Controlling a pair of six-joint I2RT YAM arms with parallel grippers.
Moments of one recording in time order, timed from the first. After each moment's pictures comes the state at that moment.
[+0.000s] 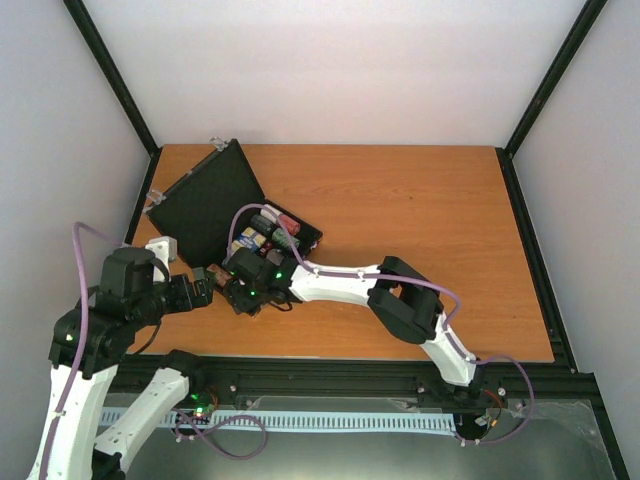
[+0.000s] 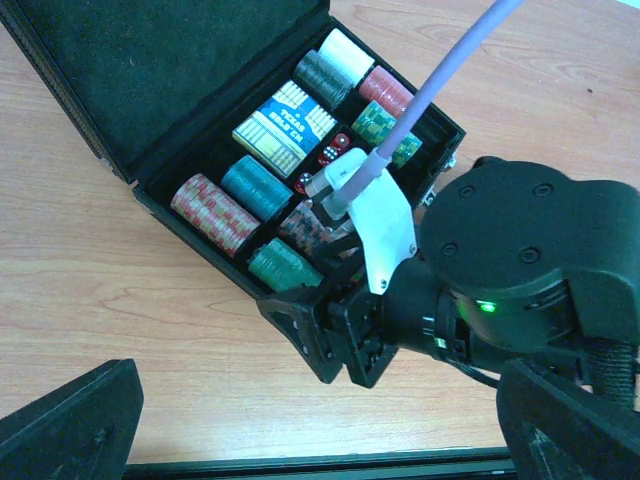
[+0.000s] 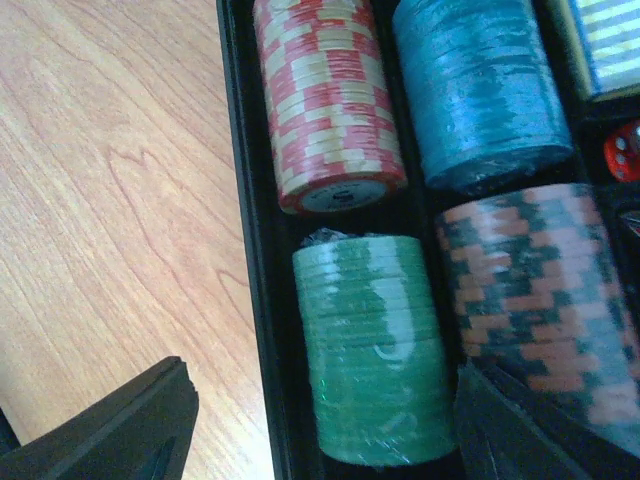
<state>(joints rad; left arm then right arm) -0.29 0.62 1.16 -1.33 0.00 -0.45 1.17 2.19 1.65 -0.35 -0.01 0.47</state>
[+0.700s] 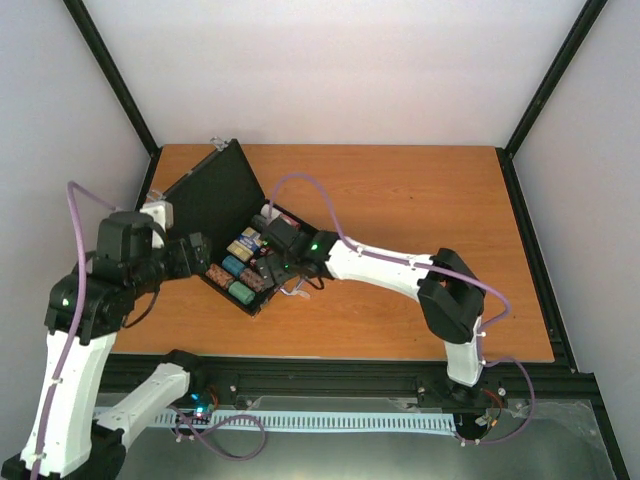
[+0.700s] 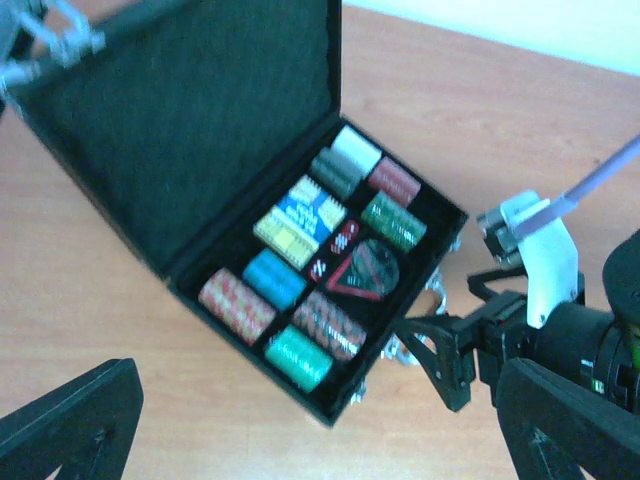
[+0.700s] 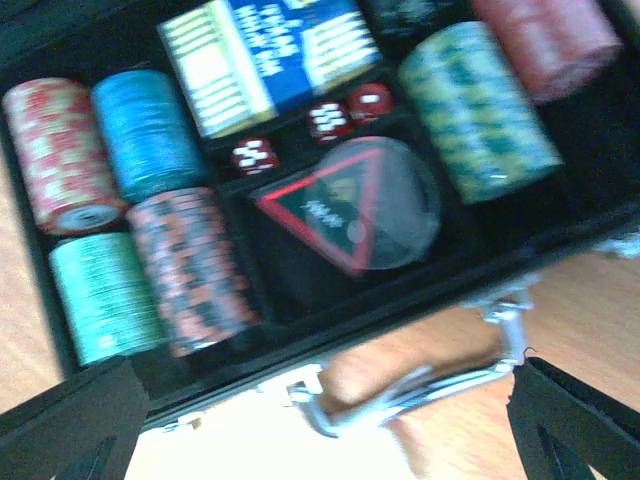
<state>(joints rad) -0.29 0.78 1.34 -1.30 -0.09 -0.41 1.07 1.94 1.54 -0.58 0.15 0.48</state>
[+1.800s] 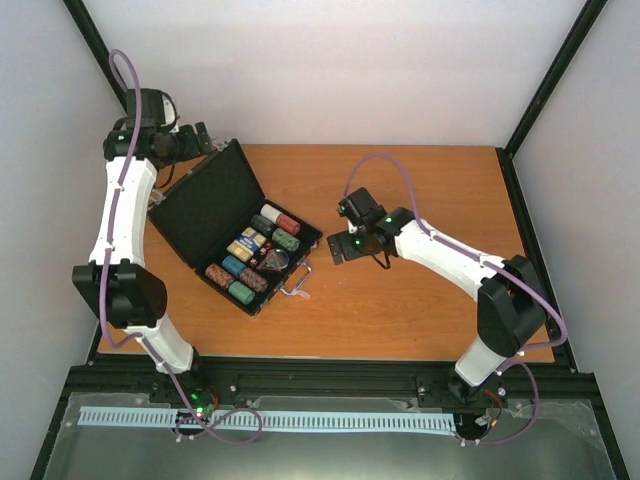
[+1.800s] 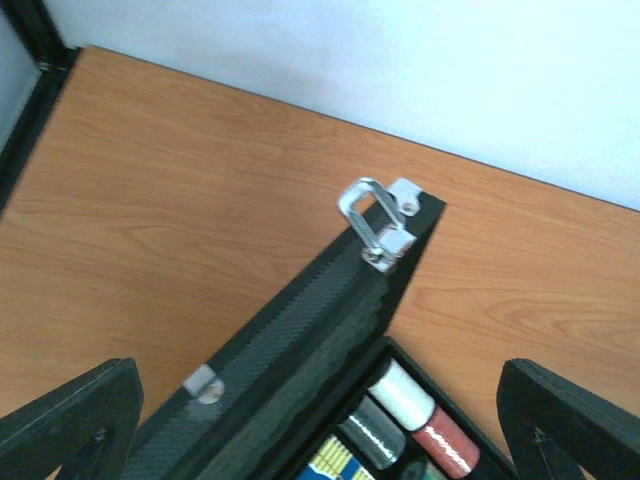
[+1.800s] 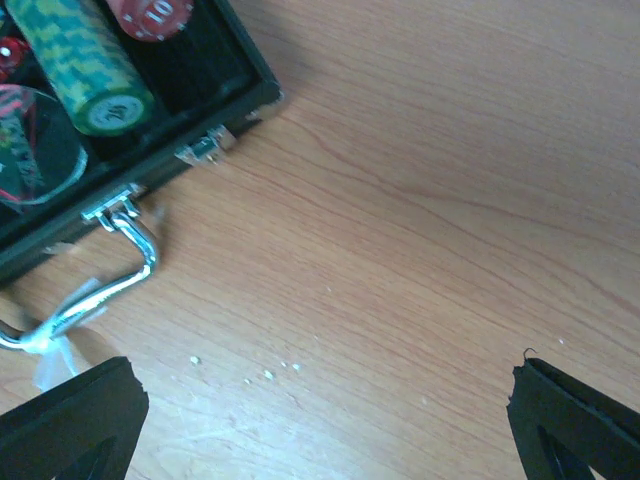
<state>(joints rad) 0.05 1.71 1.92 -0.96 0.08 -0.27 0.70 1.64 1.27 -0.69 0.06 0.28</state>
